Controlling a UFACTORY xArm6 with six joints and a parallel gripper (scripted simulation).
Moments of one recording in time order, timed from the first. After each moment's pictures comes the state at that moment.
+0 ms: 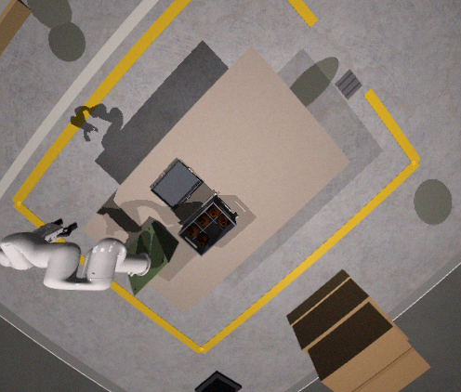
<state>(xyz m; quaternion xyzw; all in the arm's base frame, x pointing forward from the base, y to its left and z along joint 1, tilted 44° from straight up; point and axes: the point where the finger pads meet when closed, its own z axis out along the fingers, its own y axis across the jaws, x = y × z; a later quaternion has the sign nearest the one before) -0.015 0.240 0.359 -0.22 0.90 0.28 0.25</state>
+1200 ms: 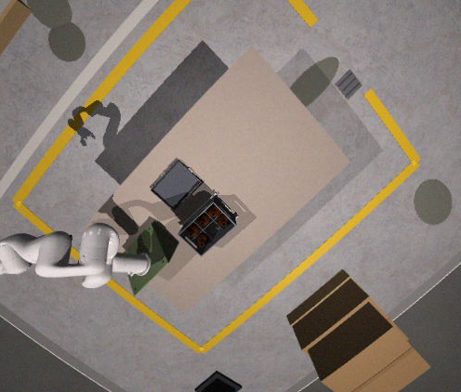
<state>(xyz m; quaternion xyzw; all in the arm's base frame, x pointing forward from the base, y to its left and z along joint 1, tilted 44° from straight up) -0.089 0.226 0.347 -0.26 0.91 0.27 0.19</state>
